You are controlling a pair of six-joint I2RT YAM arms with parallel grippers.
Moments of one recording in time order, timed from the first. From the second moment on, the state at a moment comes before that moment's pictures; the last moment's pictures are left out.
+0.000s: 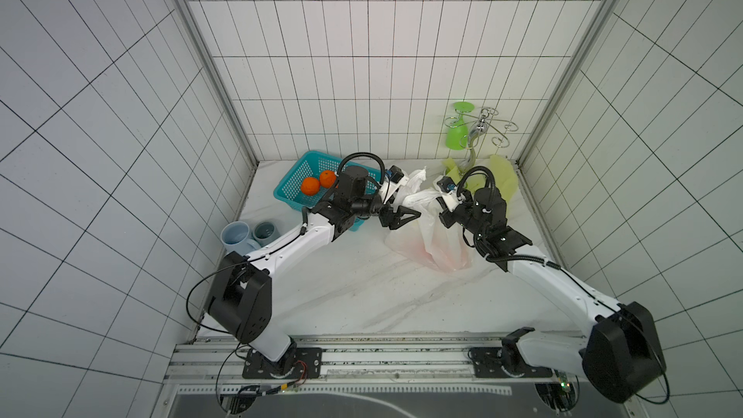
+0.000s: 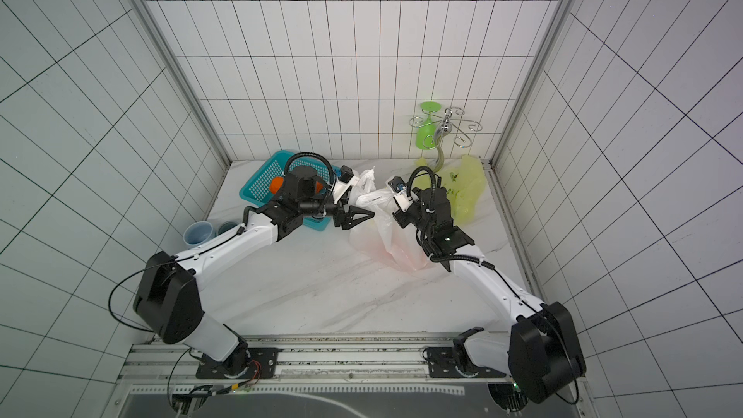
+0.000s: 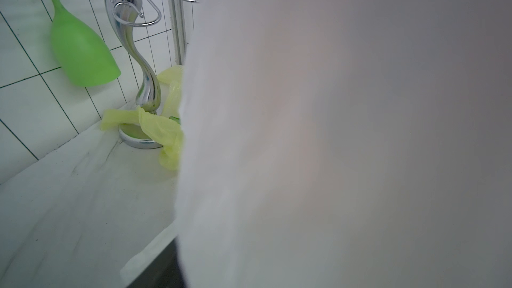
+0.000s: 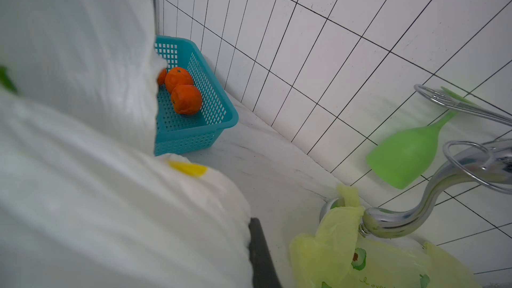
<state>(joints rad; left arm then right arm) -0.55 1.57 1.23 -0.02 0.79 0.09 0.41 1.23 0.84 0.16 -0.15 -0.35</state>
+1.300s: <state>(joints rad) -0.54 1.59 1.17 0.08 0.77 0.14 0.41 1.23 0.84 0.11 -0.17 -0.45</state>
